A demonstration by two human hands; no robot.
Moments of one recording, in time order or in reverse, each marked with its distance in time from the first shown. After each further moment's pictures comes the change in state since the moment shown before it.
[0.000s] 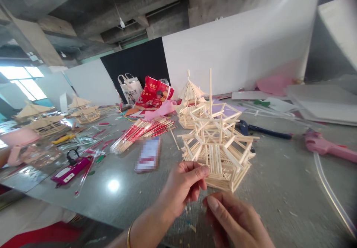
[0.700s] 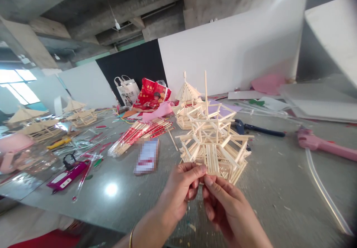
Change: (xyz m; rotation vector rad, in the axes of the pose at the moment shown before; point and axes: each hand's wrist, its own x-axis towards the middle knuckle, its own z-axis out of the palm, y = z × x) left_hand -0.001 0.000 0.006 -0.083 0.061 -0.029; right_hand 0.020 -0.009 0.009 0.527 0.007 0.044
